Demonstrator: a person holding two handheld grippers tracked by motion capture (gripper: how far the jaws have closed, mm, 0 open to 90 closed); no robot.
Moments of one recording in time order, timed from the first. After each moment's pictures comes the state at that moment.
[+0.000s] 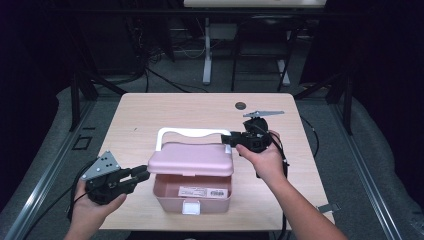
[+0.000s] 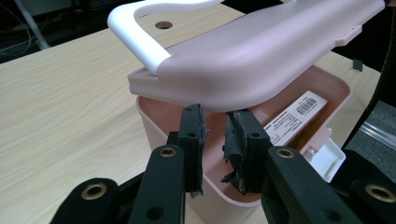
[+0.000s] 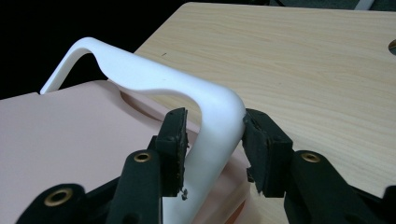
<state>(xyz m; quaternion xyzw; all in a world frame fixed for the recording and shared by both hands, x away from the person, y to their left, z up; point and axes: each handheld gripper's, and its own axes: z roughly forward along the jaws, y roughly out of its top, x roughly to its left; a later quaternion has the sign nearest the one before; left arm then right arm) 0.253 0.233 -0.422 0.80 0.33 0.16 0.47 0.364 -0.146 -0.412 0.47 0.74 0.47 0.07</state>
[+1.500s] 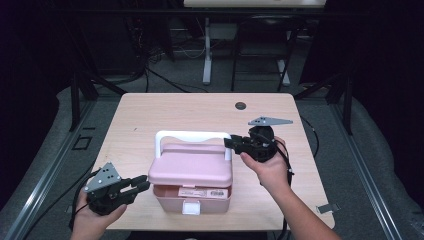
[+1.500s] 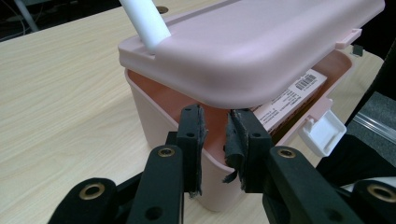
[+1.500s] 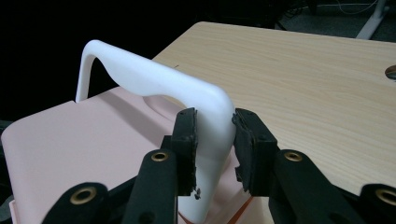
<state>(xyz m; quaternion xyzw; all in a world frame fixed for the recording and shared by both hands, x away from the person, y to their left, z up) 0.240 0.236 -0.447 0.80 0.33 0.16 0.47 0.334 -0.152 -0.404 0.44 0.74 0.50 0.10</state>
